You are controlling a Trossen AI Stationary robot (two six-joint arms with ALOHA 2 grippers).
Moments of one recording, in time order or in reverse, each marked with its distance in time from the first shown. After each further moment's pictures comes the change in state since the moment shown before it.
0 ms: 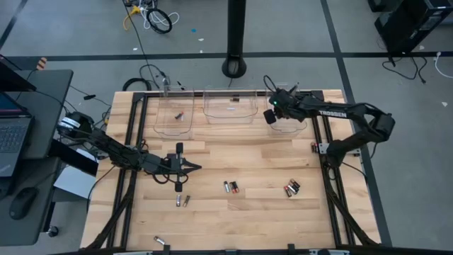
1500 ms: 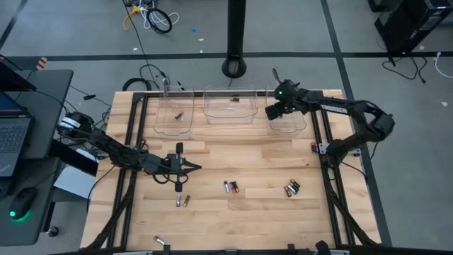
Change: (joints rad) left arm 0.000 0.000 0.000 -0.001 0.000 -0.002; right arm -0.129 -0.029 0.016 0.033 -0.246 -0.156
